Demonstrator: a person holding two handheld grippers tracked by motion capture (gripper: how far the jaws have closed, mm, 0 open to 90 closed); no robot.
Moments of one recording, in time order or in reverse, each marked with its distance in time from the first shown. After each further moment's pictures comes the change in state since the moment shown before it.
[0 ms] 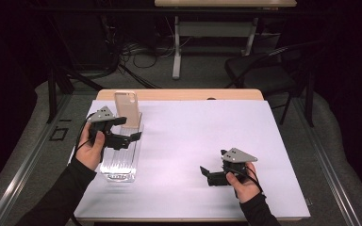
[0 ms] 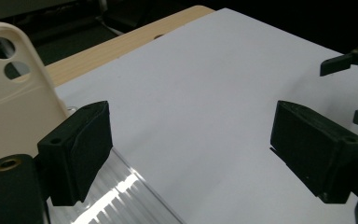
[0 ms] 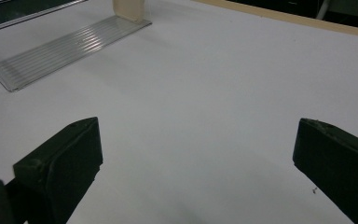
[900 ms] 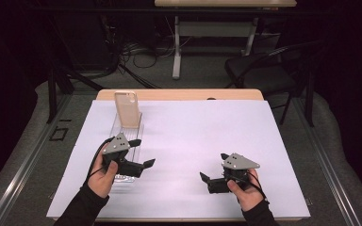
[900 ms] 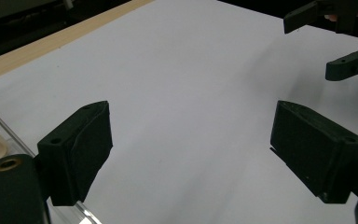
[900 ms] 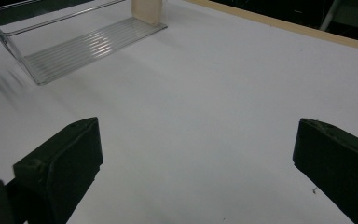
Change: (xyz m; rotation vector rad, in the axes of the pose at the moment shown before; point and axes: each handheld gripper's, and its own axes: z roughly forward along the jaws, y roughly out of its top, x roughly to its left) left arm -0.059 -0.043 0.014 0.002 -0.075 0.090; right arm 0.018 0.004 -0.021 -0.003 0.016 -0.045
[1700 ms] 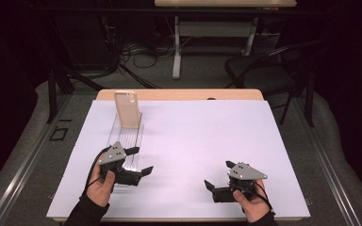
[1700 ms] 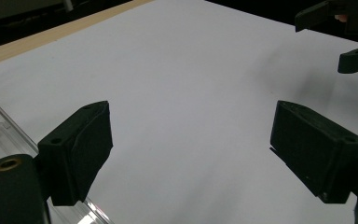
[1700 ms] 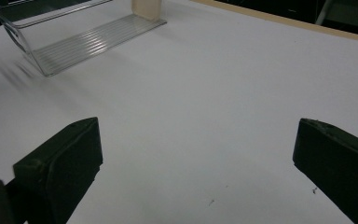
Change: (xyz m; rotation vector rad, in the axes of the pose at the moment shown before) left arm -0.007 -0.024 -0.005 -0.042 0.000 -0.024; right arm 0.007 -0.015 -0.021 -0.011 -0.017 0.013
